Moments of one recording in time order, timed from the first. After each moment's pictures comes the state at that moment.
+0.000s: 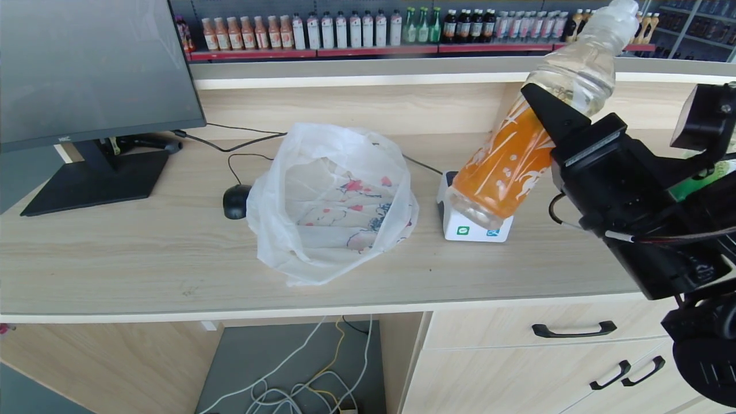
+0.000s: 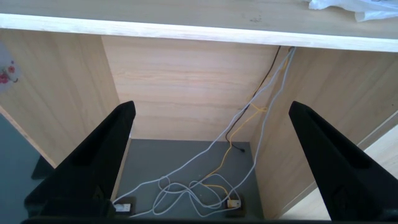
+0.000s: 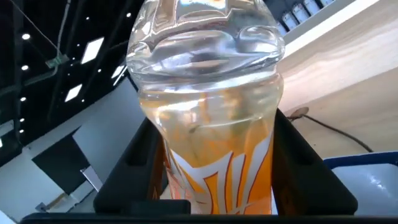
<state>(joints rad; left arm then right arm) 0.00 0.00 0.00 0.00 0.00 0.00 0.54 1.67 -0.68 -1.57 -0.09 0.57</state>
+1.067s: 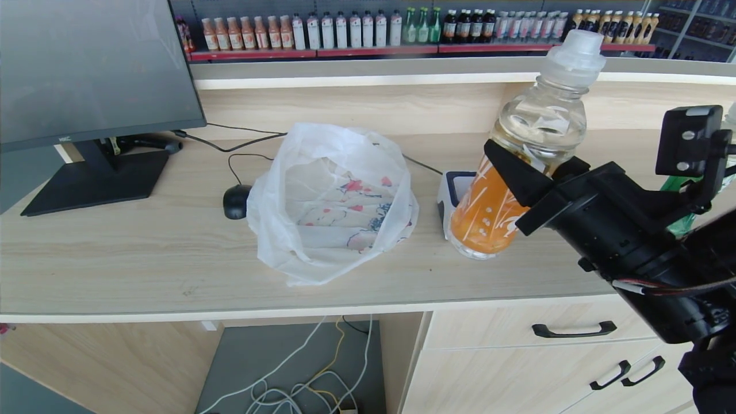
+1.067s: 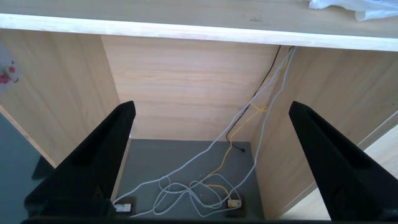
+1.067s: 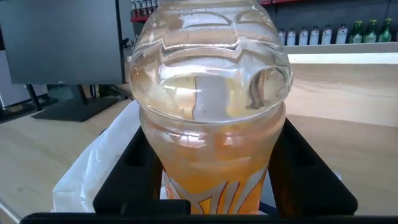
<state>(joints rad) 0.00 0.00 0.00 0.00 0.00 0.00 0.59 1.63 -0.55 -1.57 -0.02 -0.04</state>
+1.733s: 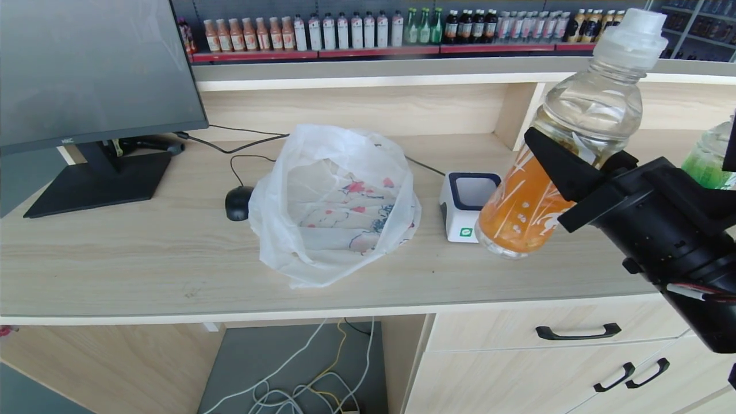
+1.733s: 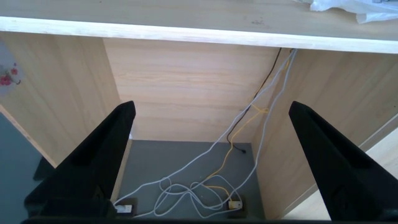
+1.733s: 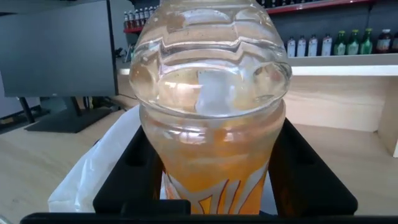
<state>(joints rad) 0.00 0.00 0.00 0.00 0.00 0.00 0.56 1.54 -0.49 -1.57 -0.02 -0.03</state>
